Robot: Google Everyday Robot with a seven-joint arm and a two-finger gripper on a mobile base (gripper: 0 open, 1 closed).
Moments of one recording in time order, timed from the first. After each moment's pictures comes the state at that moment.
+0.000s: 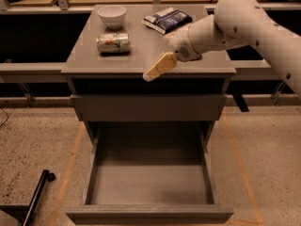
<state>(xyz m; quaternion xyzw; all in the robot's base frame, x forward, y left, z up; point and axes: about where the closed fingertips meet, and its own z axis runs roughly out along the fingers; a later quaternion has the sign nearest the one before) 0.680 -0.021 0.890 -0.52 0.72 0.20 0.41</state>
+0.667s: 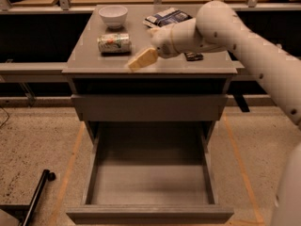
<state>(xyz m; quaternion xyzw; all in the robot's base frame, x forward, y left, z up) 0.716 0.028 0.895 -0.51 0.68 0.24 0.47</state>
